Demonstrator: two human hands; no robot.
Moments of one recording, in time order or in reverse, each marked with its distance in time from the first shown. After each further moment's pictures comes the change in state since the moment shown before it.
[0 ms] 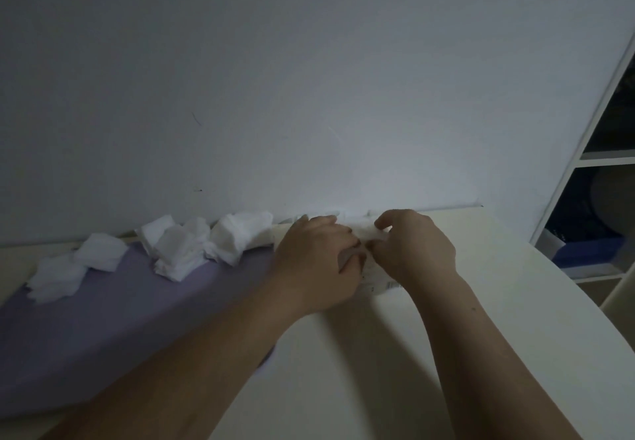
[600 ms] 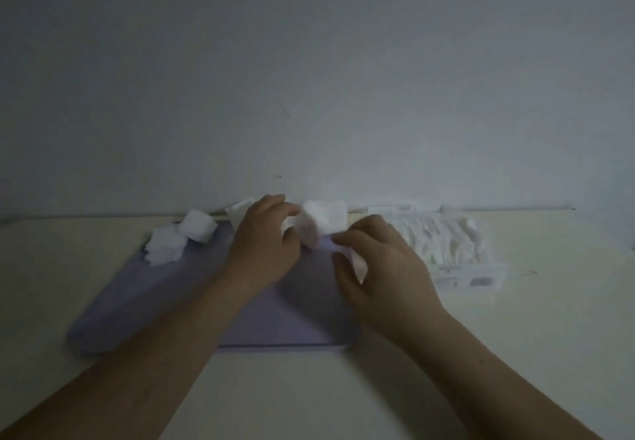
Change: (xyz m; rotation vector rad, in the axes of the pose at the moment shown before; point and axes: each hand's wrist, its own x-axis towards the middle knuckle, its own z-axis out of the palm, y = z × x) left_hand -0.082 -0.110 -0.083 -0.020 0.127 -0.531; right_hand -0.080 -0.085 0.055 0.357 0.134 -0.704
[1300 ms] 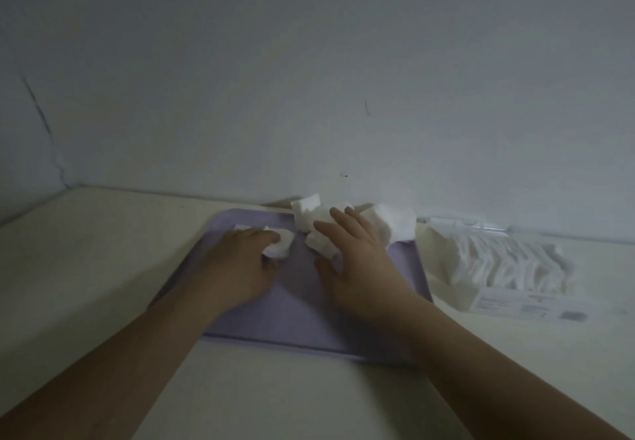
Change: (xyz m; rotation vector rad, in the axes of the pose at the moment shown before) left_hand -0.040 -0.133 -0.069 0.208 -0.161 -0.061; right_hand 0.050 -0.064 0.105 0.075 -0.257 -0.092
